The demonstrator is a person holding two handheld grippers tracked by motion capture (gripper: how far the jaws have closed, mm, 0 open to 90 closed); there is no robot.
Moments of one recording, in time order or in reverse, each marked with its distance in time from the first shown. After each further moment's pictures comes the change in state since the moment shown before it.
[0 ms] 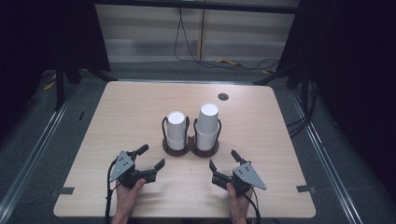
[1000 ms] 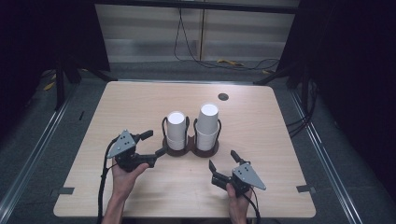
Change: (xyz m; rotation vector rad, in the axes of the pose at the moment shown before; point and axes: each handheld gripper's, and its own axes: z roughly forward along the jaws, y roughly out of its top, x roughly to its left) left arm 0.012 0.070 0.018 0.097 -0.119 0.073; right arm 0.001 0.000 0.000 0.007 0.007 -0.005
